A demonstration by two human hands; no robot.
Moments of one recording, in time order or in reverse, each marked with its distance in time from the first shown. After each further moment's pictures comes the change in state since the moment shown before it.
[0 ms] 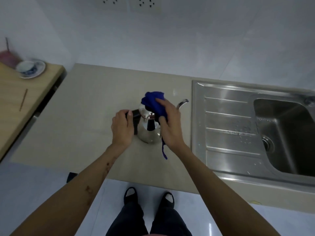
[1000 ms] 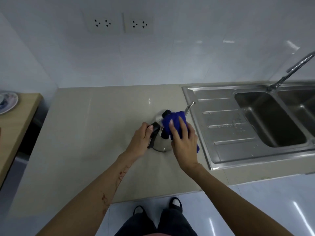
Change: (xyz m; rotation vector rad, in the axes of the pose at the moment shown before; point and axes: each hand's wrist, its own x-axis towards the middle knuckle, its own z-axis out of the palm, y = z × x) left_hand 0.040 -0.023 -0.039 -0.242 -0.642 0.223; right_hand -0.042 -0.005 0.061 -1.039 0.123 0.041
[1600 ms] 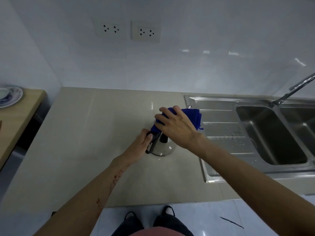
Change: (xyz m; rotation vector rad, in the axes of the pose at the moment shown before) left_hand 0.001 0.002 0.001 -0.111 -0.160 -0.051; right_hand 0.101 -0.010 -0.082 -0.586 -0.219 -0.777
